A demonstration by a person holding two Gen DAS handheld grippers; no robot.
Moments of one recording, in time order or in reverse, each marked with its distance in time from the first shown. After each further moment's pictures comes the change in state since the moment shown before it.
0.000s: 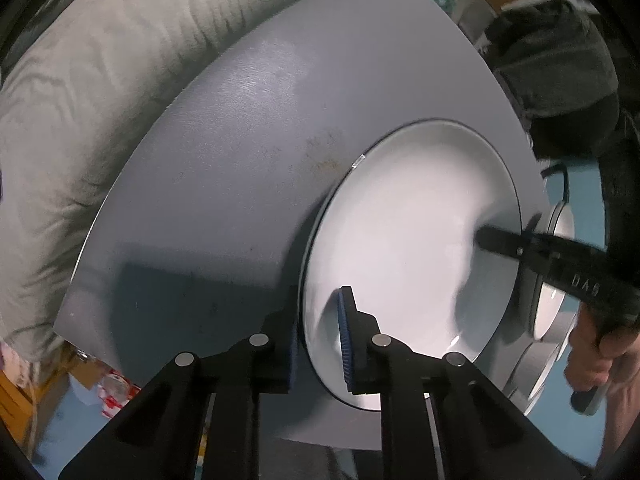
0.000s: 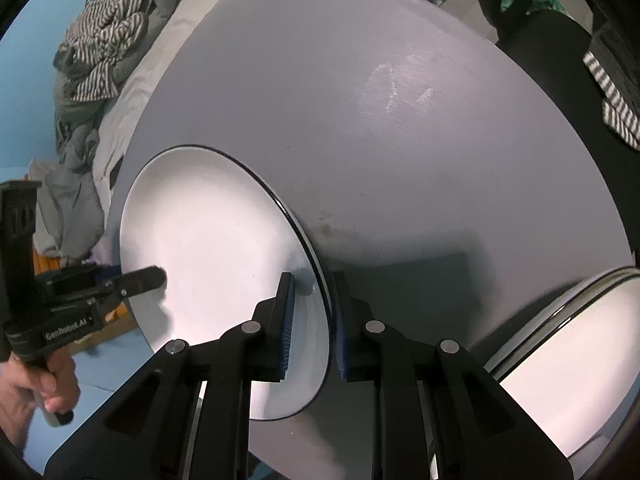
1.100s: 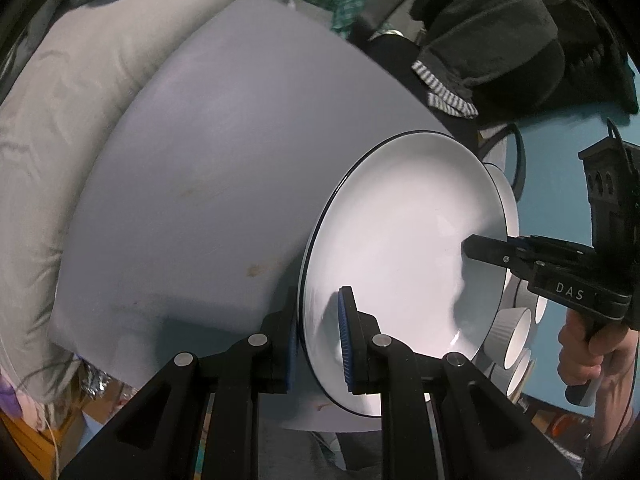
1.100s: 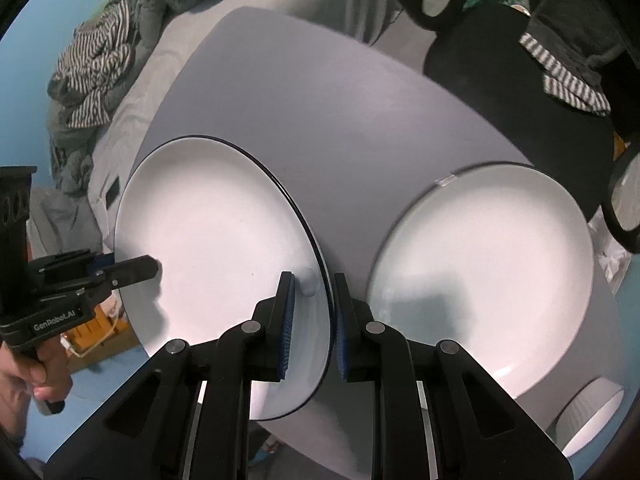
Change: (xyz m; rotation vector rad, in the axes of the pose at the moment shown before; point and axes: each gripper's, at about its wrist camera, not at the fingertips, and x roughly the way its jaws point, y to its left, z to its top) left arm -0.038 -0.082 0.002 0.188 -0.026 -0.056; right arm -0.065 -0.030 -0.045 0.088 -0.086 -0.036
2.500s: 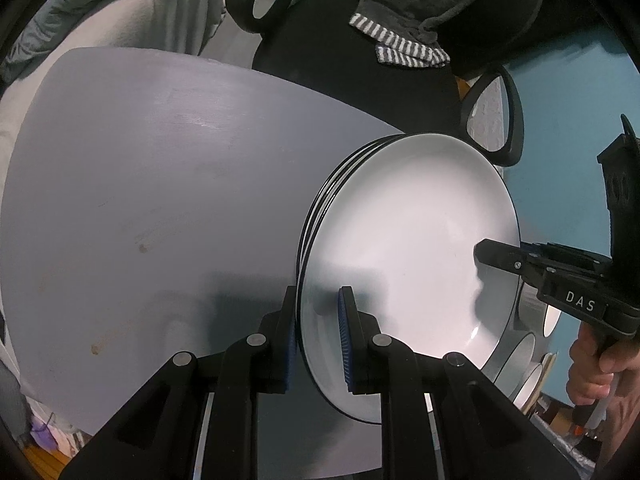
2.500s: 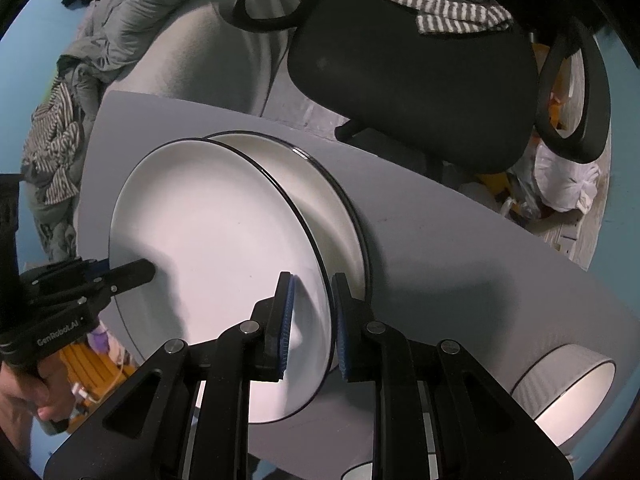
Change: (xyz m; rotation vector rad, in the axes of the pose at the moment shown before) left arm 0.076 -0.158 0.039 0.152 0.080 0.104; right arm -0.040 -0.157 -0.036 0.239 -0.053 -0.015
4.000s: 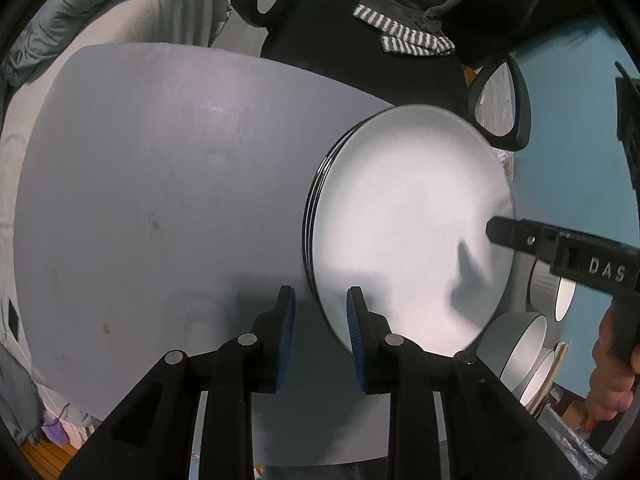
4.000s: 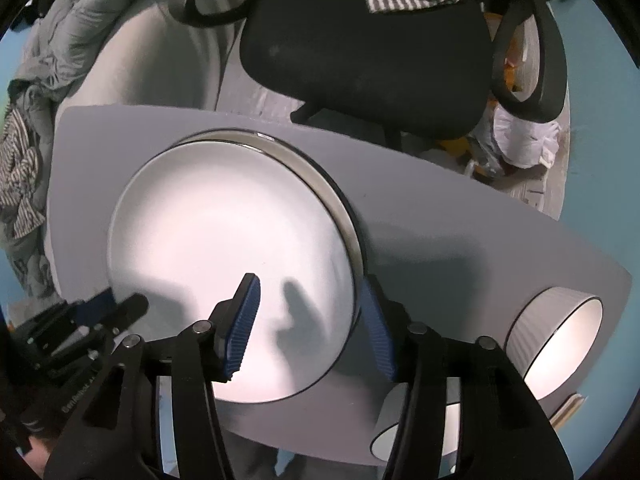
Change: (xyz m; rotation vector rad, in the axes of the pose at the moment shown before) left arm -0.003 -0.010 -0.017 0.017 0.023 0.054; right arm -0.009 0.023 0.001 0.160 0.041 -0.150
